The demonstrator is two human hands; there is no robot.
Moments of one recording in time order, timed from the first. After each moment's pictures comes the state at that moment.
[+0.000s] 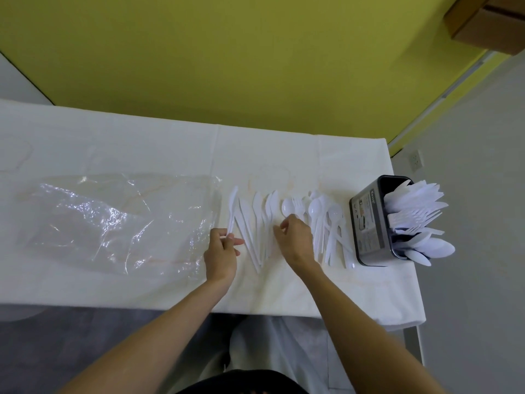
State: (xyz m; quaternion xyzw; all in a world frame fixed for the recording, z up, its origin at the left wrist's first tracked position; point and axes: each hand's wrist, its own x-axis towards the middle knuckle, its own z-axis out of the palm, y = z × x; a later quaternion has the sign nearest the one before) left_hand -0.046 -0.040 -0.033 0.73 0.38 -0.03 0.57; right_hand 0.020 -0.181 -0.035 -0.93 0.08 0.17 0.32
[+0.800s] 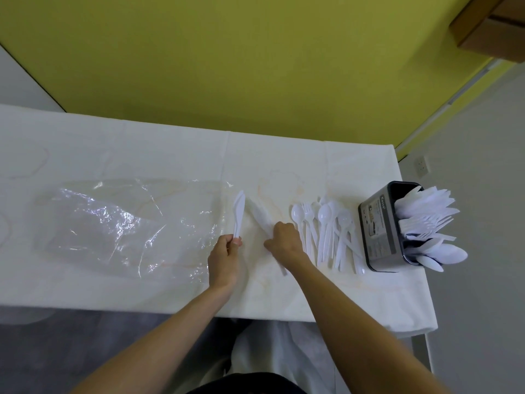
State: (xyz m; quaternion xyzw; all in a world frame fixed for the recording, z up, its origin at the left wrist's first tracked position) left_hand -0.053 -0.022 -0.028 0.74 0.38 -0.04 0.56; right_hand 0.030 -0.138 -0.031 -0.94 0.00 0.29 0.18
